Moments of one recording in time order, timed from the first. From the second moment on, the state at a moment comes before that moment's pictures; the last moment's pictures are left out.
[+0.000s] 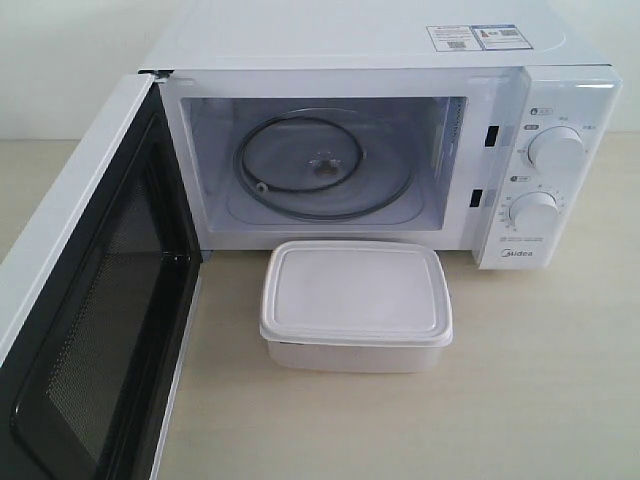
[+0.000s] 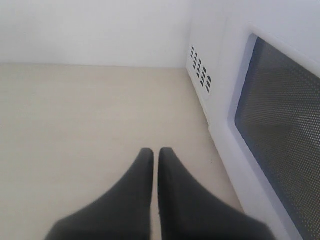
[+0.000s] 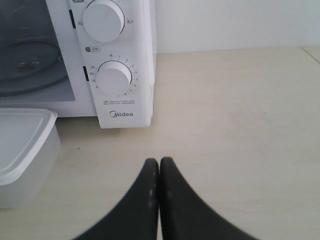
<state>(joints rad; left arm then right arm) -0.05 0.00 0.00 -0.11 0.31 0.05 0.01 0.00 0.00 0.06 0.35 -0.02</state>
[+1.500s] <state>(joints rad) -0.05 0.00 0.00 -0.11 0.31 0.05 0.01 0.47 -0.34 0.21 -0.26 -0.25</state>
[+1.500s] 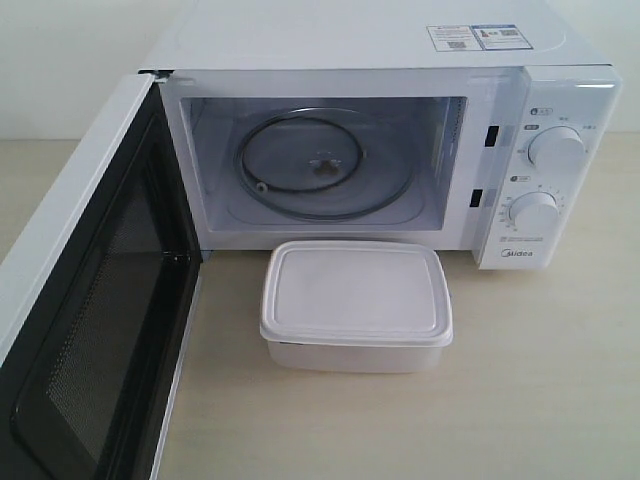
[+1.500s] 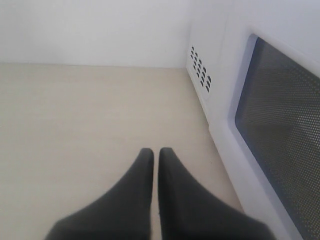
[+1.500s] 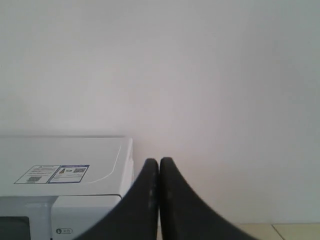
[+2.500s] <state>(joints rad) -0.05 0.00 0.00 -0.11 0.31 0.05 0.14 1.03 -0.25 -0.27 -0.61 0.15</state>
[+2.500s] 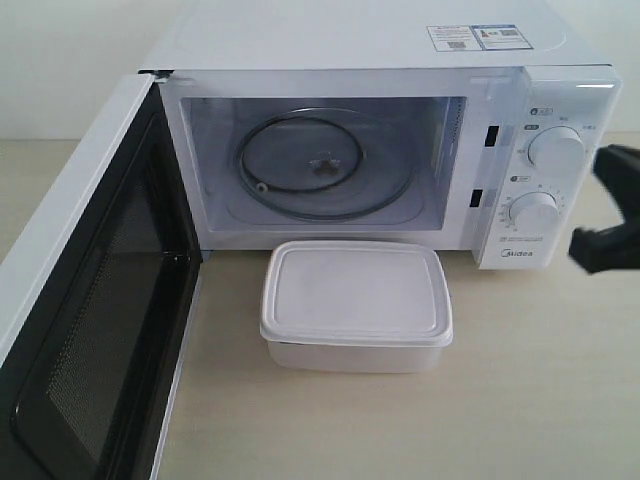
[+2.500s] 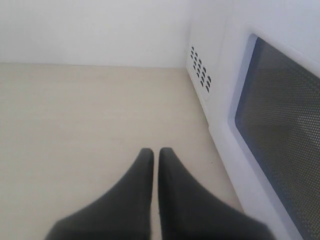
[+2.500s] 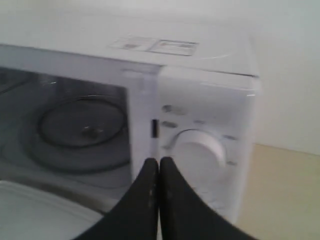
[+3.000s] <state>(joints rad) -0.05 0.00 0.00 -0.11 0.31 0.05 0.18 1.27 -0.12 -0.60 -0.81 0.31</state>
